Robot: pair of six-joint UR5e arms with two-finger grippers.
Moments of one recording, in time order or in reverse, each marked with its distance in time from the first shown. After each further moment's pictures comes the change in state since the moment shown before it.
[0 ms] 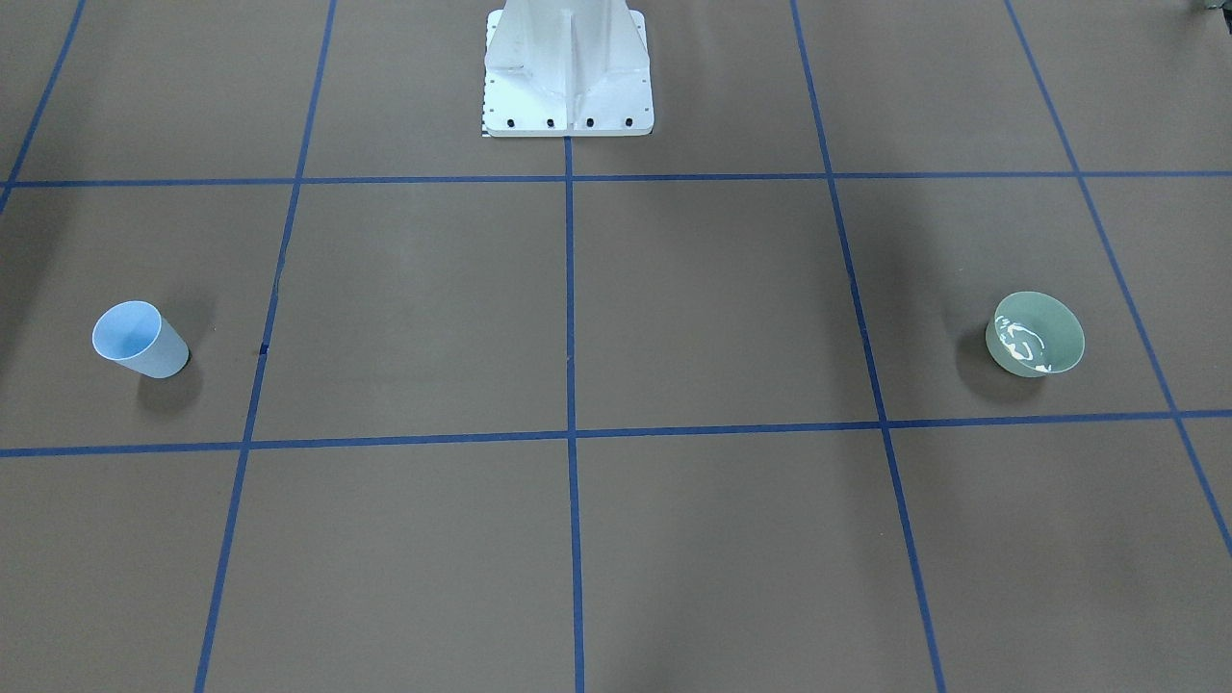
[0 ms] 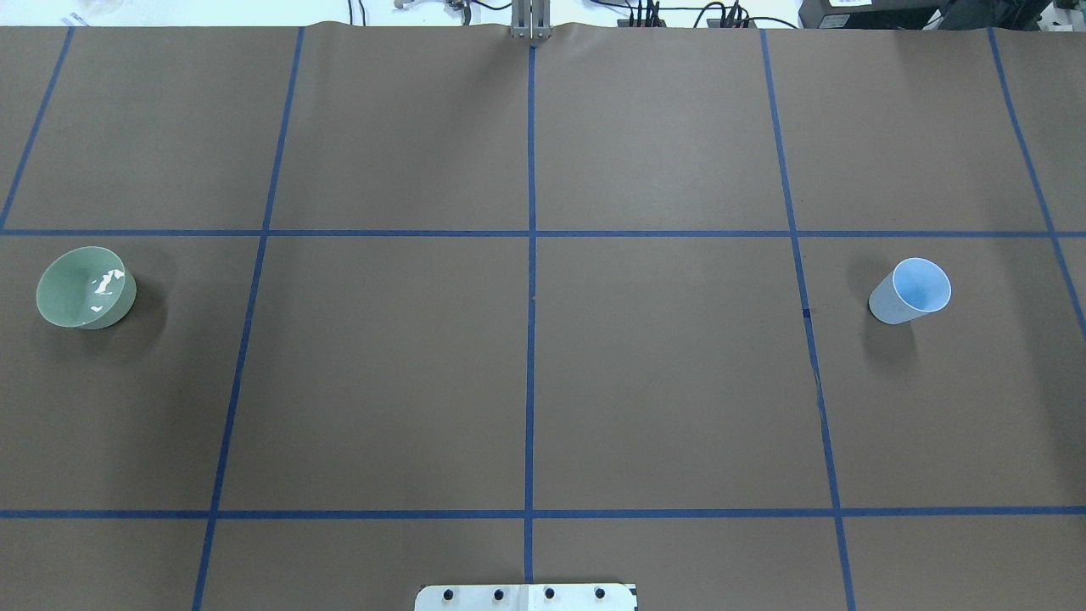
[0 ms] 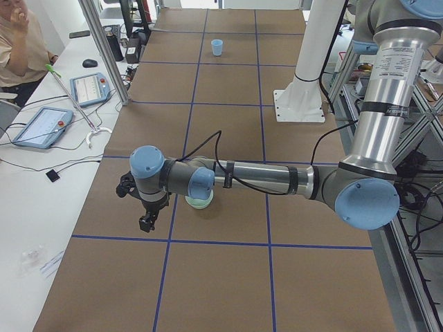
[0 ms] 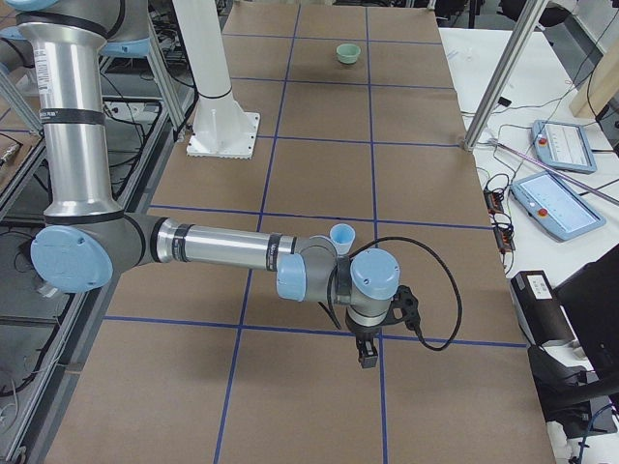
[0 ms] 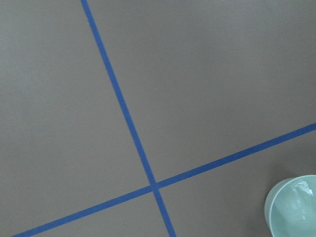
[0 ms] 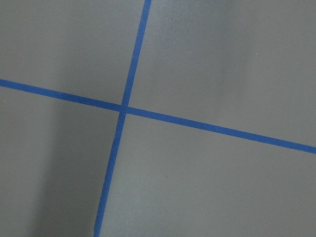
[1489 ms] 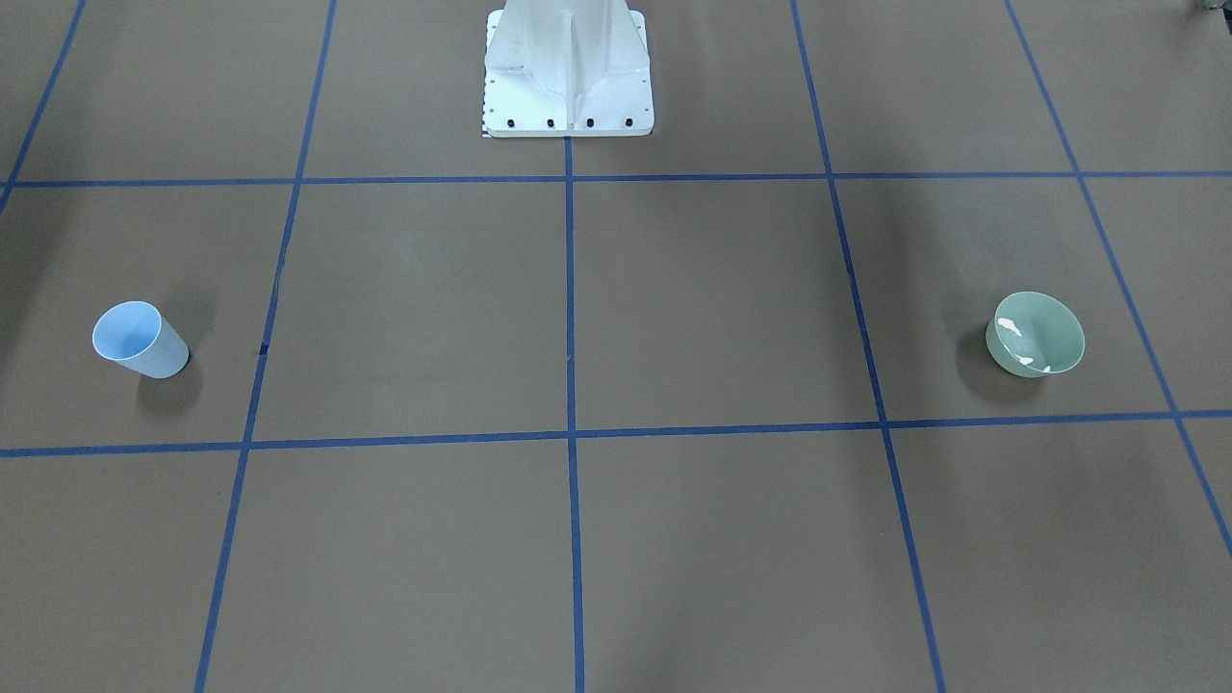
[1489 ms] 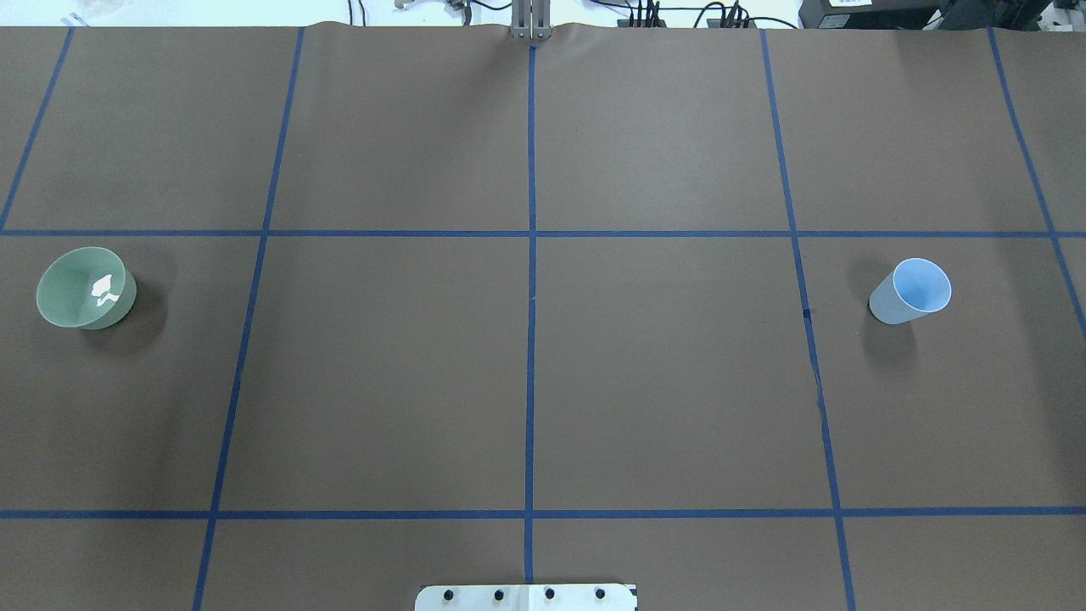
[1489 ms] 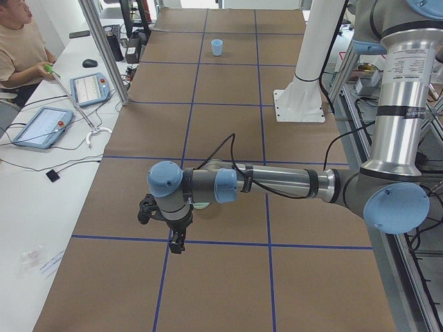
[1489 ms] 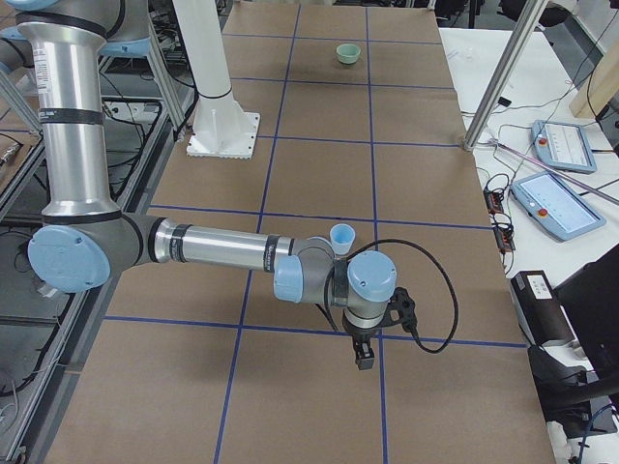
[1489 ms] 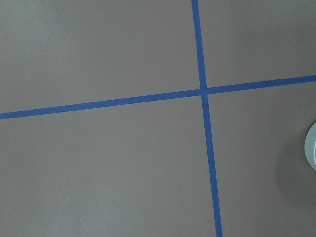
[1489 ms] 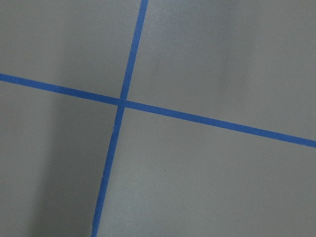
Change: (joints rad) left arm -0.034 0.103 -0.133 0.251 0.036 0.014; right arm 0.000 -0.009 0.001 0.000 0.000 0.000
